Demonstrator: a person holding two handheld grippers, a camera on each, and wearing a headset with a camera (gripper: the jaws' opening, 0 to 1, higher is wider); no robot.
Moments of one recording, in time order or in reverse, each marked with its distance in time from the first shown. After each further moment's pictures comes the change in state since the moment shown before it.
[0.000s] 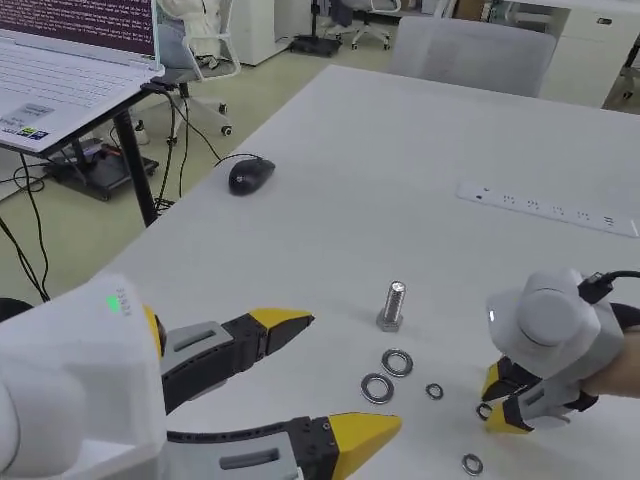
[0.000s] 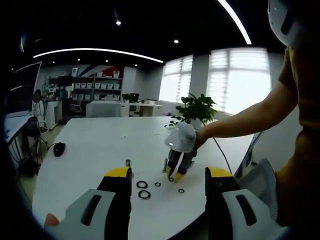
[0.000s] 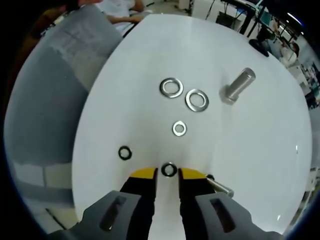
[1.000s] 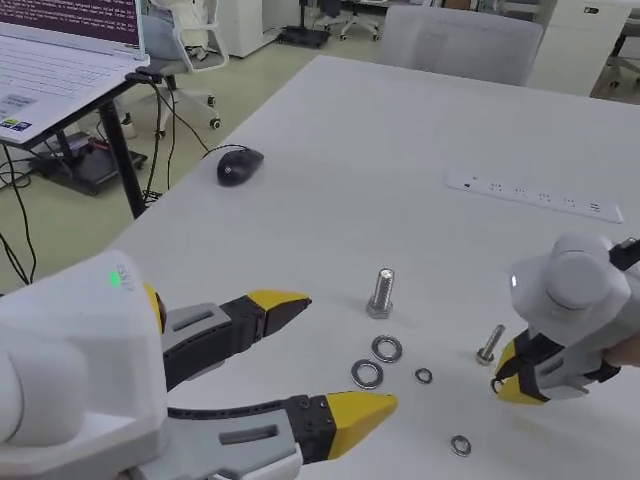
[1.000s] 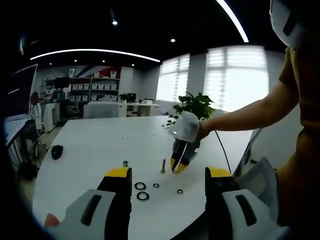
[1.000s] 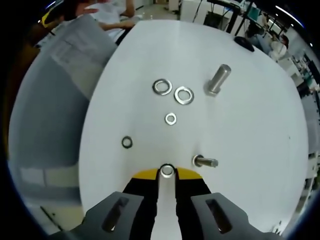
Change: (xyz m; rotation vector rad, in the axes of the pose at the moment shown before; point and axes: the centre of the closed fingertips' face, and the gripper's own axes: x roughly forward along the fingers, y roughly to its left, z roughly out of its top) left arm 0.005 -0.005 0.002 0.017 0.005 -0.024; right arm -0.040 -0.006 -0.017 0.080 -0.019 -0.050
